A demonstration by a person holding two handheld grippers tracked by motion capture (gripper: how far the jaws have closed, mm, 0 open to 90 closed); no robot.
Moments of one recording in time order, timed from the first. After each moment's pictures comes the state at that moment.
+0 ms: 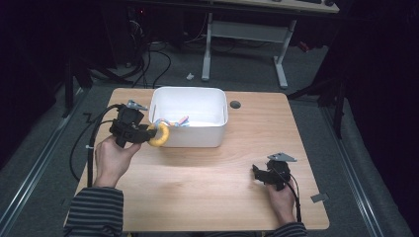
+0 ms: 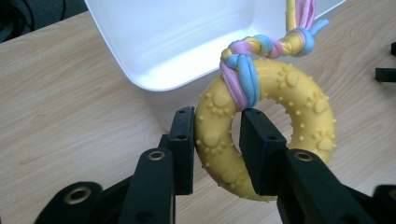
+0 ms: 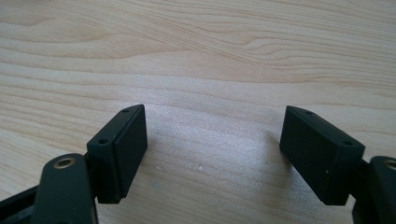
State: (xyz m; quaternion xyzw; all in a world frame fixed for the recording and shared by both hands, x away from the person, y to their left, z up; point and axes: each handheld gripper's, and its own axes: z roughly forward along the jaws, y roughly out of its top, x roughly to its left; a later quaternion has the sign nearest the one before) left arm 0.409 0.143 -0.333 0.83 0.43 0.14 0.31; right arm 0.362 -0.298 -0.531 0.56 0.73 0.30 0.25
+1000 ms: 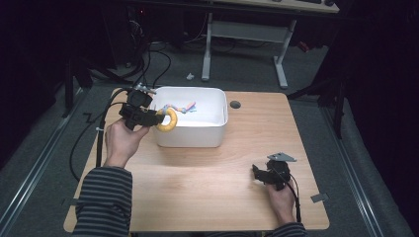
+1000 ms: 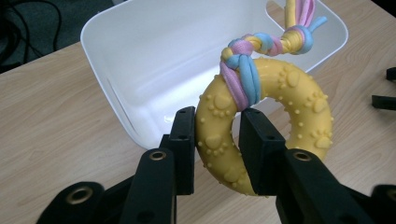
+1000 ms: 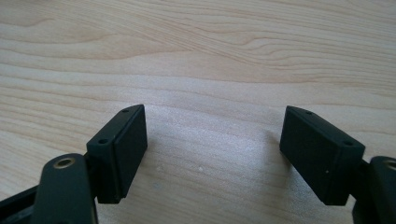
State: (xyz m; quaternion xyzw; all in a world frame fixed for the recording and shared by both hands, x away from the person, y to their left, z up) left arm 0.449 0.125 -0.318 0.83 0.42 0.14 0.33; right arm 0.362 -0.298 -0.531 0.57 0.73 0.30 0.25
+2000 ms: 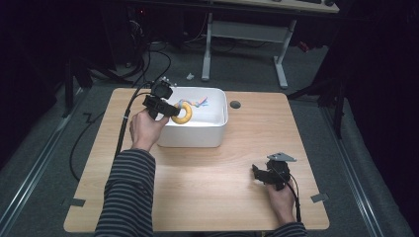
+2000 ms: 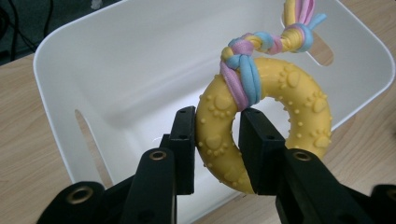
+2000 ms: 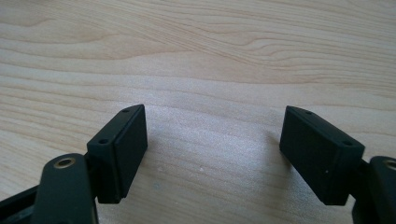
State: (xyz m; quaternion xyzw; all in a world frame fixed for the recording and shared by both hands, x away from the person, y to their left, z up) left arm 0.500 0.079 -0.346 0.83 0.45 0.13 0.30; right arm 0.362 -0.298 -0.531 0.56 0.73 0.30 0.25
